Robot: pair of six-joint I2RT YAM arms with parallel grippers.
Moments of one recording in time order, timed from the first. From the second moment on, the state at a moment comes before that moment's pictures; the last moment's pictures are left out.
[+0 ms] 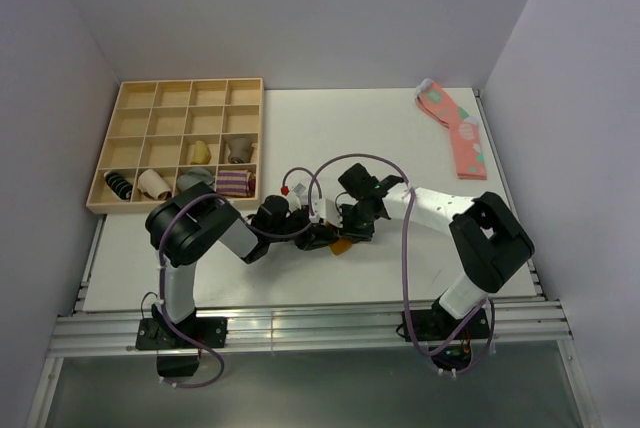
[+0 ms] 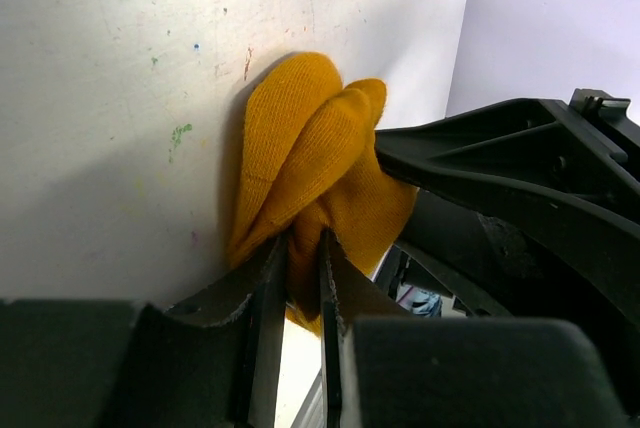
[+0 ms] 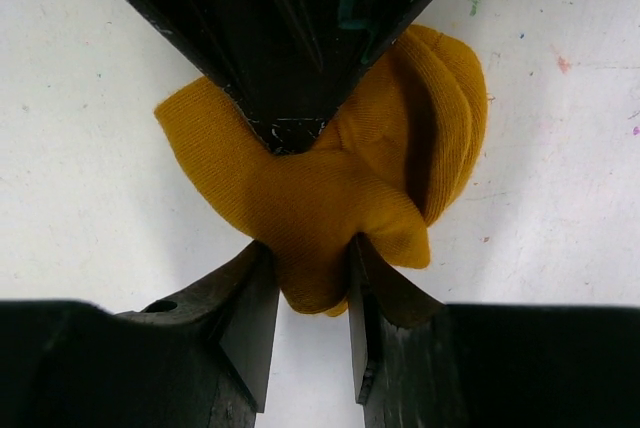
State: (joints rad) left arm -0.75 1.98 0.58 0.94 0.47 -1.21; right arm 0.66 1.60 0.91 -0.58 -0.31 -0.86
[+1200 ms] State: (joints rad) left arm -1.00 1.75 0.43 0.89 -0.17 -1.09; right arm 0.62 1.83 1.18 -0.96 -0.48 -0.83
